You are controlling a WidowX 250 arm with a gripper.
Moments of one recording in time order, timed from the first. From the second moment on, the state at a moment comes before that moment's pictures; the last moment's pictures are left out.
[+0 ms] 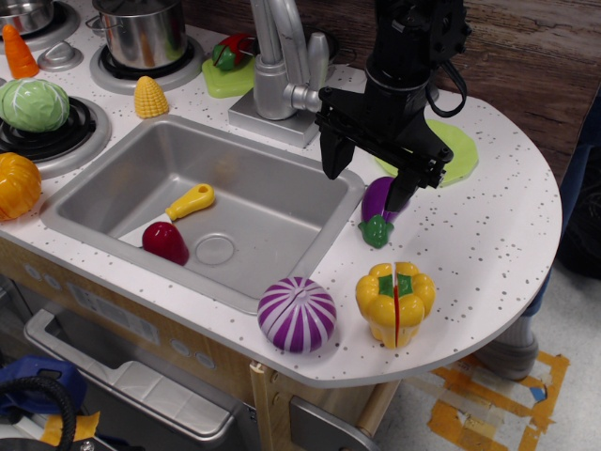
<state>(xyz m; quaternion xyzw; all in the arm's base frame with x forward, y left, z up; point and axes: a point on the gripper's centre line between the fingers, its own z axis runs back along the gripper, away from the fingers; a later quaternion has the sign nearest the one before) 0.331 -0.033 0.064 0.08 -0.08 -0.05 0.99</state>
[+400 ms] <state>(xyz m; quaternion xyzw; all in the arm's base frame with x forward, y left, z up) 0.329 -0.033 0.050 0.08 -0.06 -0.05 0.99</state>
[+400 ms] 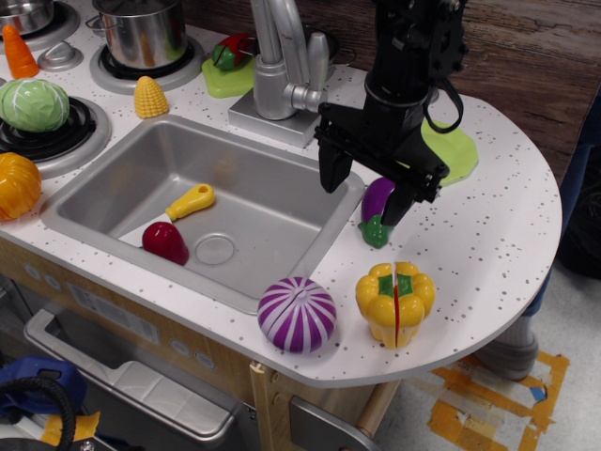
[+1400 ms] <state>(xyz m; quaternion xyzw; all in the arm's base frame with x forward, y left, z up) 0.383 -0.024 0.024 0.05 -0.13 -0.05 0.99</state>
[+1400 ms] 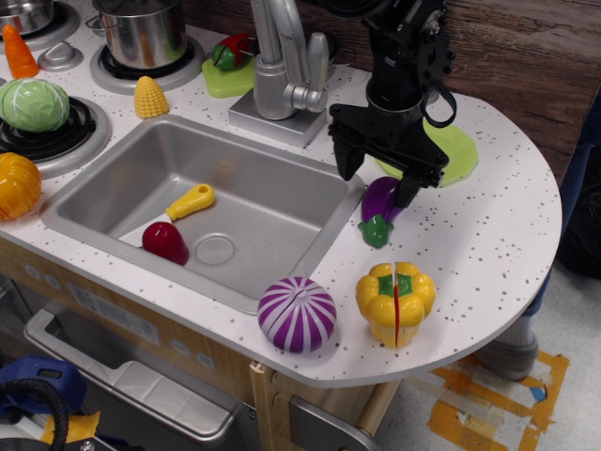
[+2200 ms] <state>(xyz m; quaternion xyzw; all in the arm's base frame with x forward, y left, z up) 0.393 -0.027 0.009 0.02 -0.16 -0.03 0.99</state>
